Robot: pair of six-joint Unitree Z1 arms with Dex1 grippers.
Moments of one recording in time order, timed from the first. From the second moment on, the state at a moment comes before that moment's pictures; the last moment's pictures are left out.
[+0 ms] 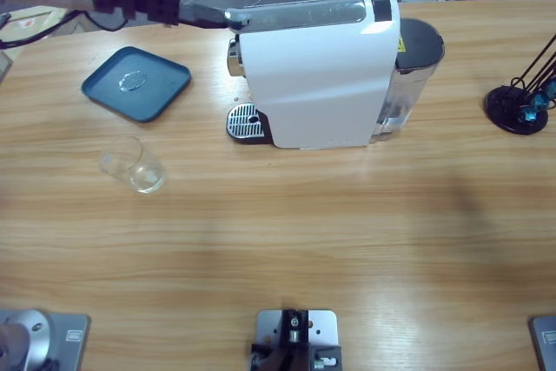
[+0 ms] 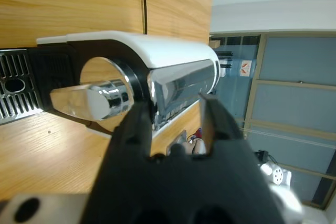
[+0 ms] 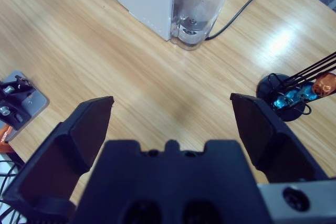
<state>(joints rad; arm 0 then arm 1) -0.51 1.77 -1.24 0.11 -0.72 -0.97 0.79 0.83 -0.76 0.61 -0.11 0.01</state>
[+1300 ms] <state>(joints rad) -0.85 1.26 -0.89 0.27 0.11 0.11 0.28 1.31 -0.70 0.19 -0.29 0.28</state>
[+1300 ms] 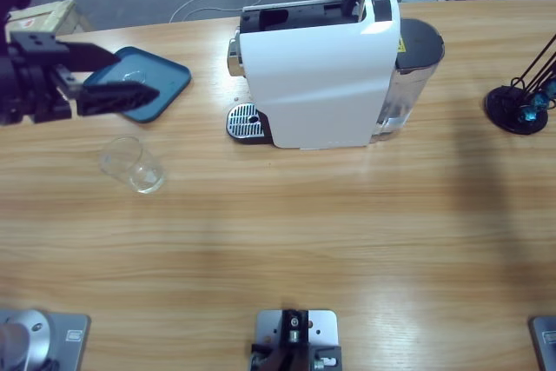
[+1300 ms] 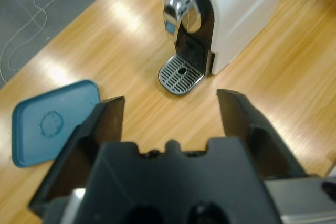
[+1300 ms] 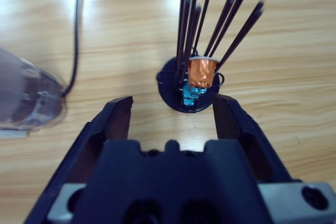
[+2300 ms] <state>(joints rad) -0.85 1.25 -0.84 0.27 0.11 0.00 0.18 1.46 -0.64 0.00 -0.29 0.26</state>
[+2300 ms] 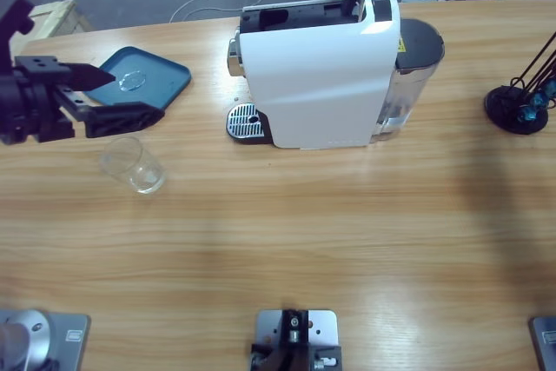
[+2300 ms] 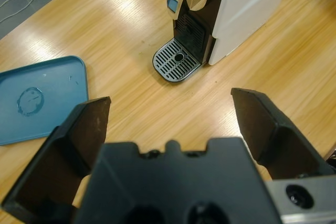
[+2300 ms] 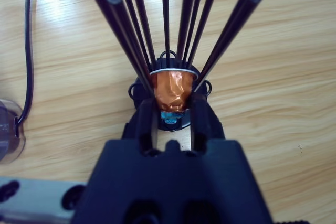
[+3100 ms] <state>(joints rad) -0.85 1.19 -0.78 0.26 0.11 -0.02 0.46 1.17 -0.95 0.29 -0.19 0.10</state>
